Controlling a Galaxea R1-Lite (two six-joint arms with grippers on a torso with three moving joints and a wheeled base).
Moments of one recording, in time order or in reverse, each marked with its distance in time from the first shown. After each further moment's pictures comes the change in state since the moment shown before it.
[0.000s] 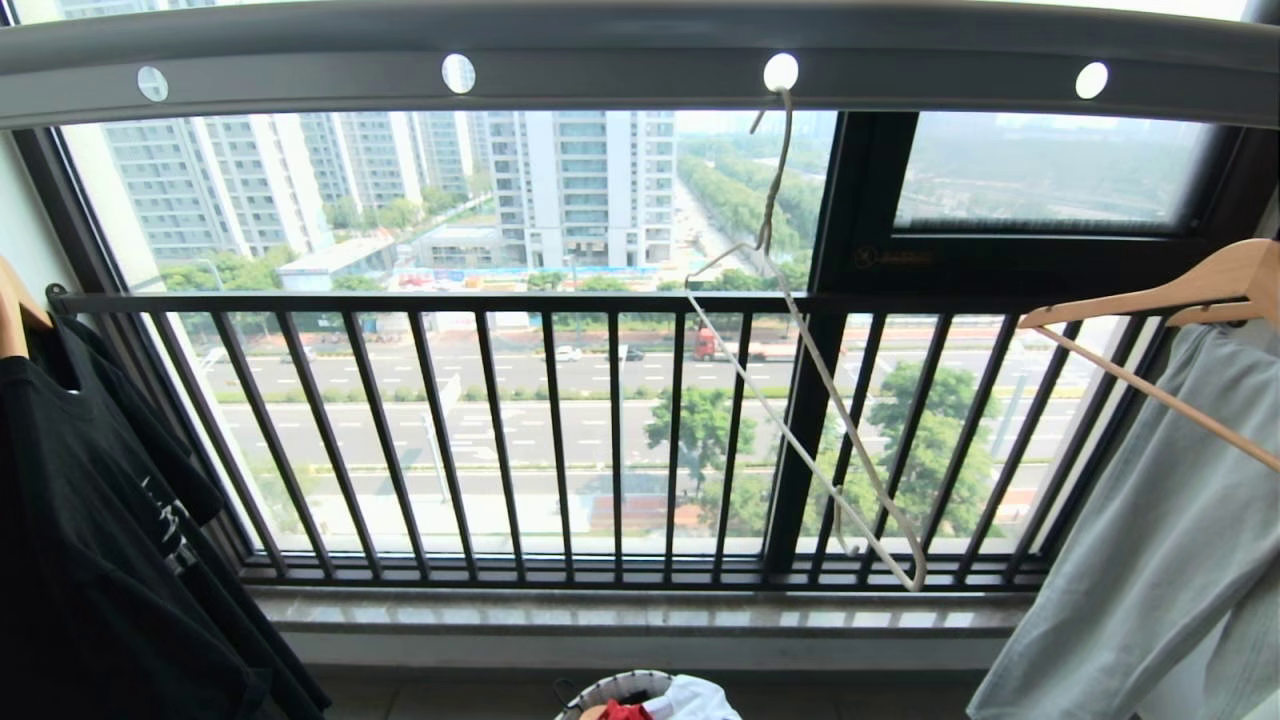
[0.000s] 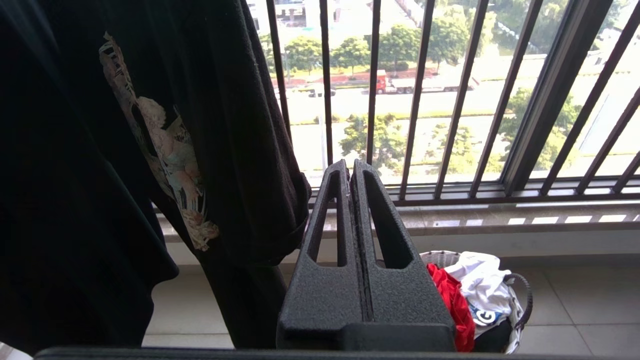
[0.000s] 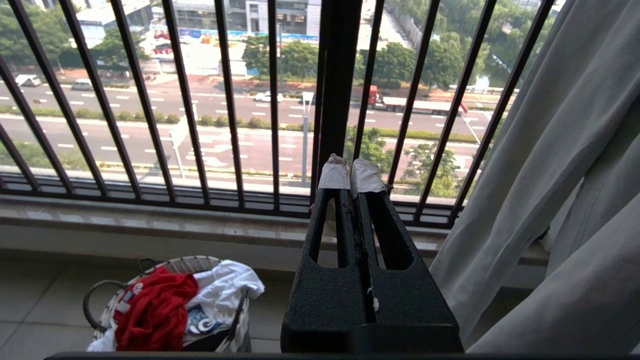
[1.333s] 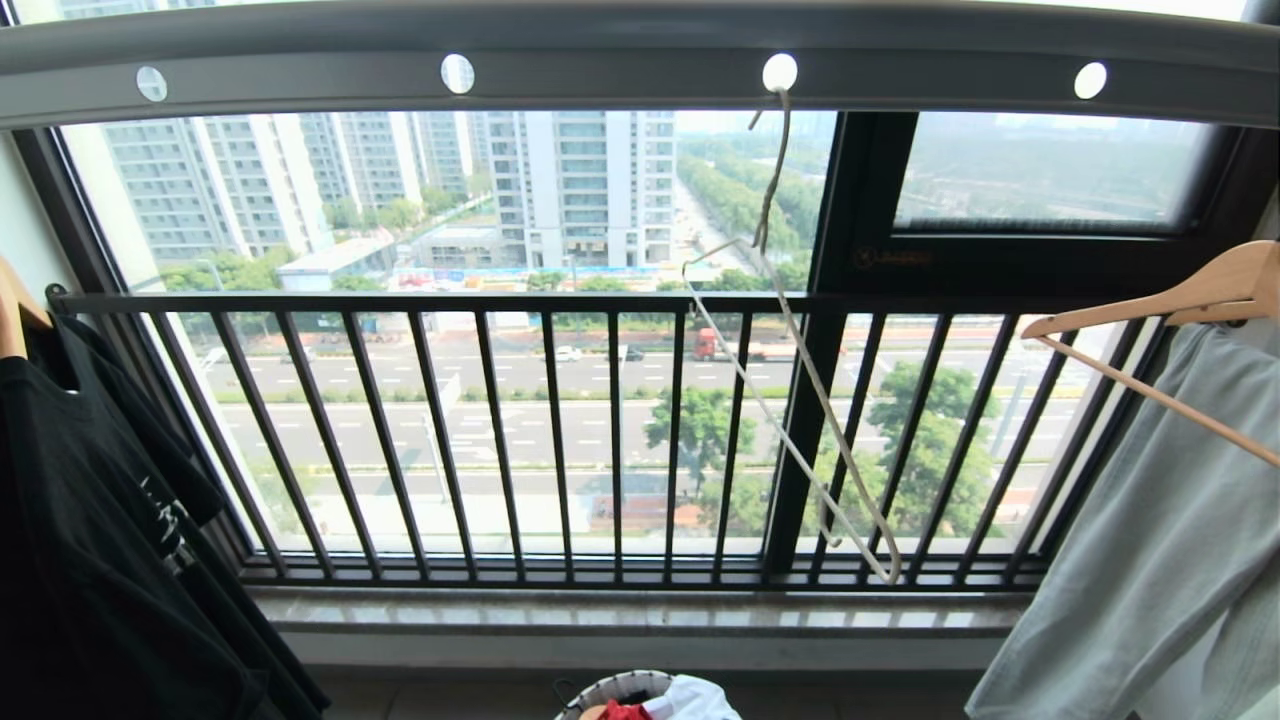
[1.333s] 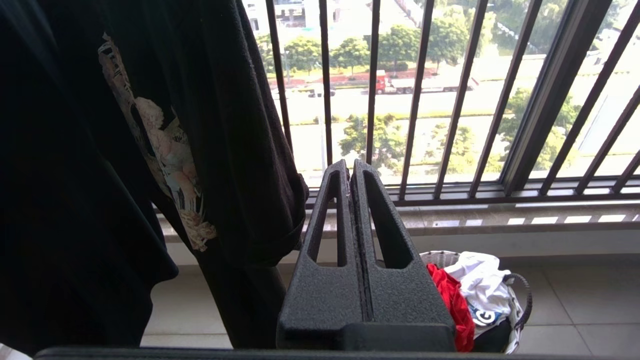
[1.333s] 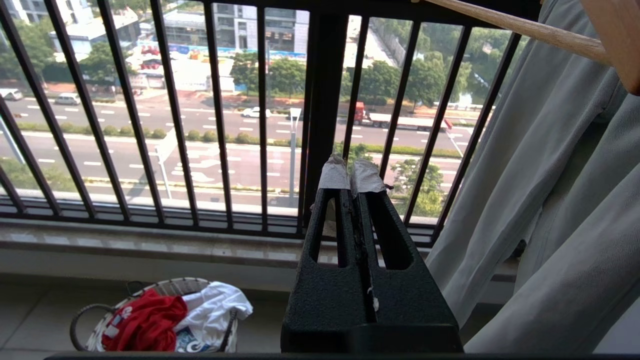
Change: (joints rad) left arm 0.000 0.000 0.000 0.000 0.000 0.000; right arm -0.003 0.056 -0.183 0.078 -0.024 -0.019
